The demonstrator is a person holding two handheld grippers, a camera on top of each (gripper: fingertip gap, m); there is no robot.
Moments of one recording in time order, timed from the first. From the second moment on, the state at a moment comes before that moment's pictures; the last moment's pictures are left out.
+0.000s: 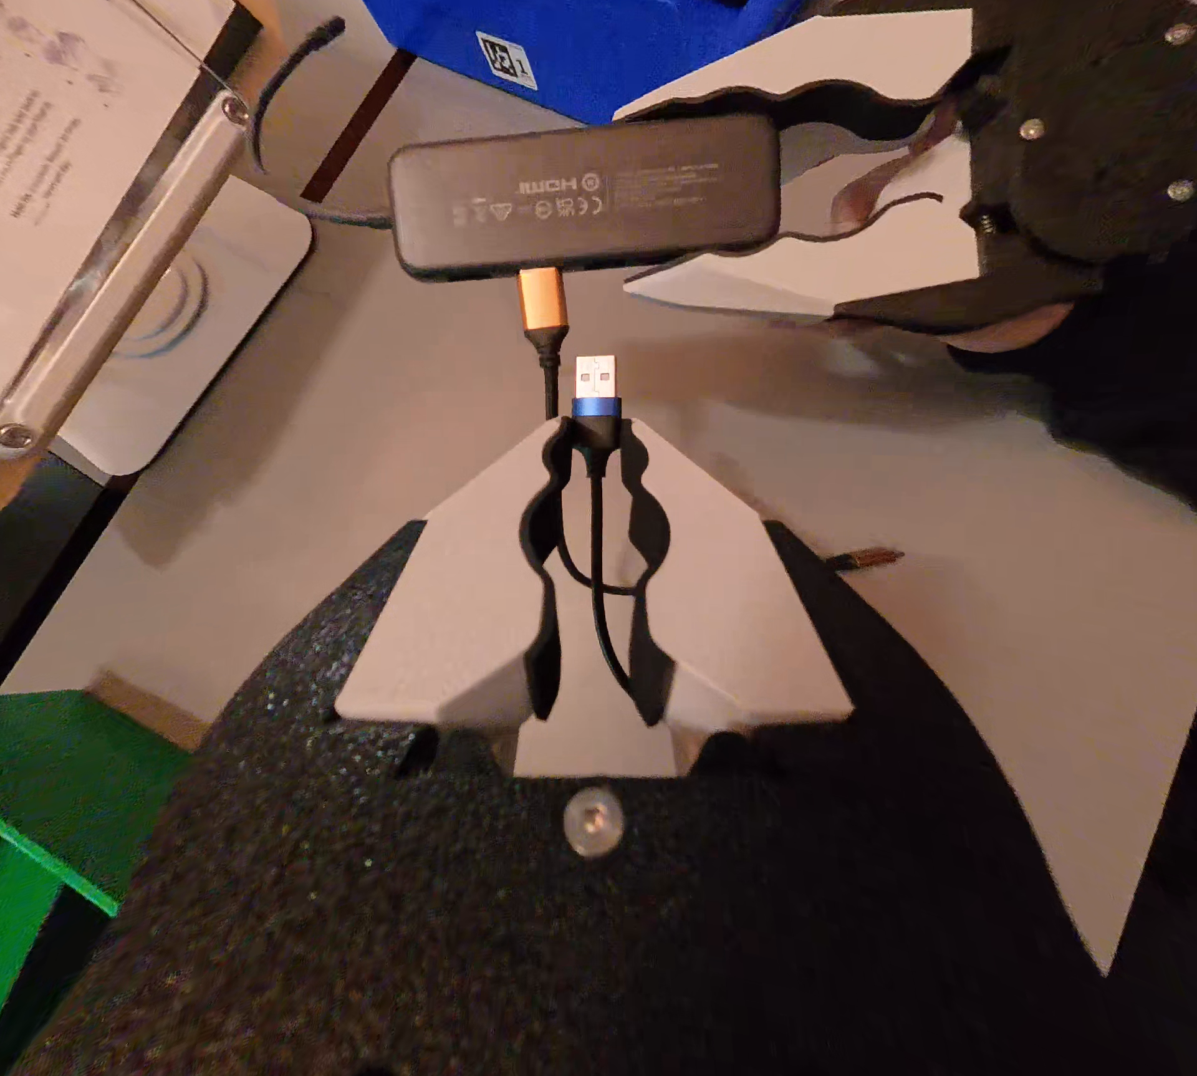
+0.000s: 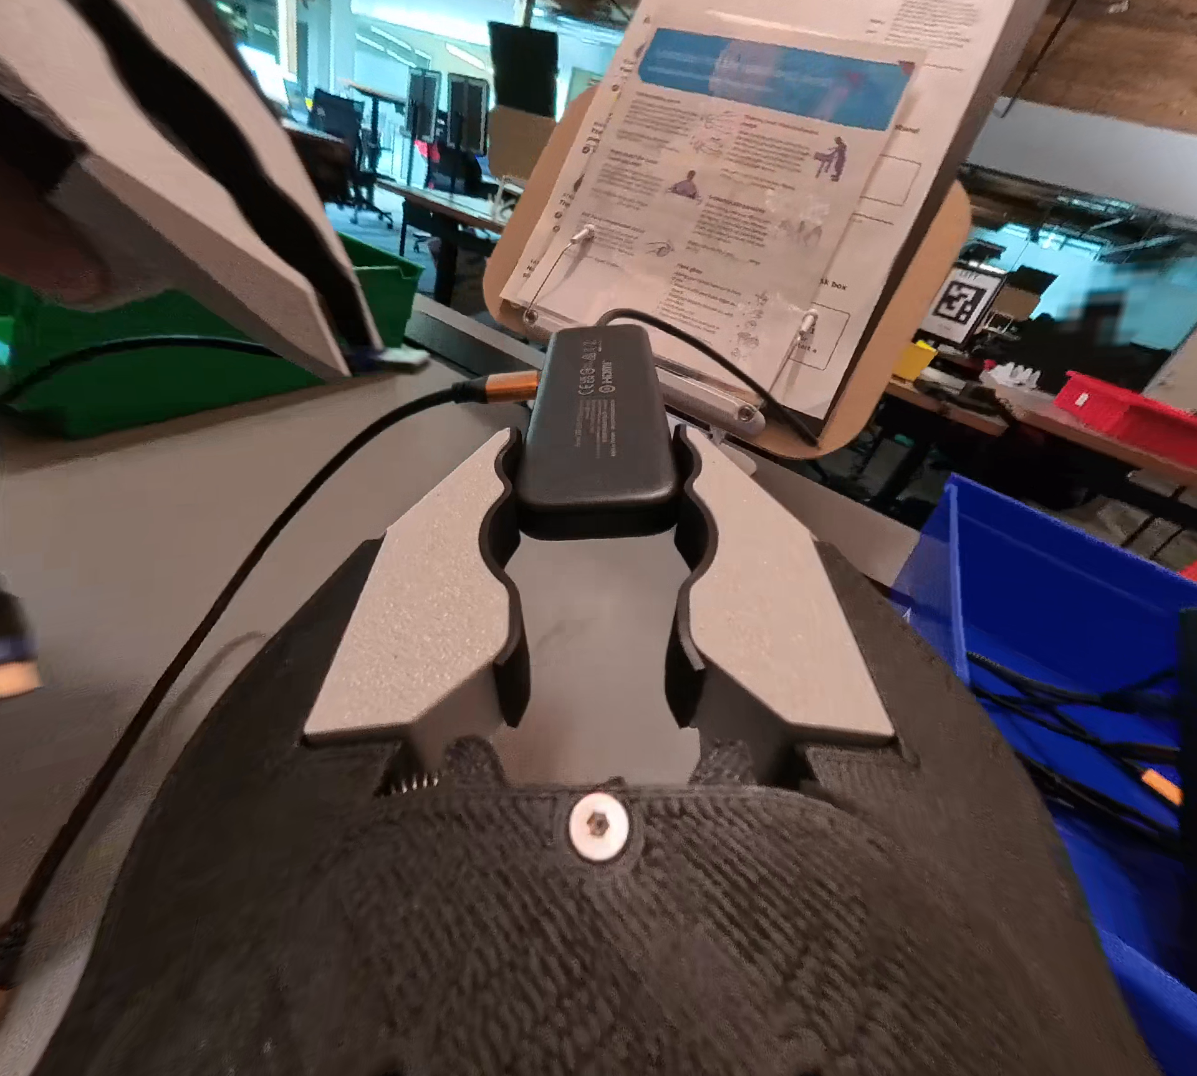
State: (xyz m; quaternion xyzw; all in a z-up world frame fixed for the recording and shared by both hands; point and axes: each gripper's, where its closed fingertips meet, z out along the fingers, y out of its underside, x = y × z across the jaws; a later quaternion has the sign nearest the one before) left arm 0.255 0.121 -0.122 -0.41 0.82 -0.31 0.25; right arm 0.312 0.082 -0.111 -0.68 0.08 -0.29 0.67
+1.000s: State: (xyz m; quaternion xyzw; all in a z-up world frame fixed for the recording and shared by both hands) left arm 0.276 0.114 -0.135 -0.43 0.80 -0.29 0.30; right arm 0.301 0.098 -0.121 -0.69 0.08 -0.31 0.64
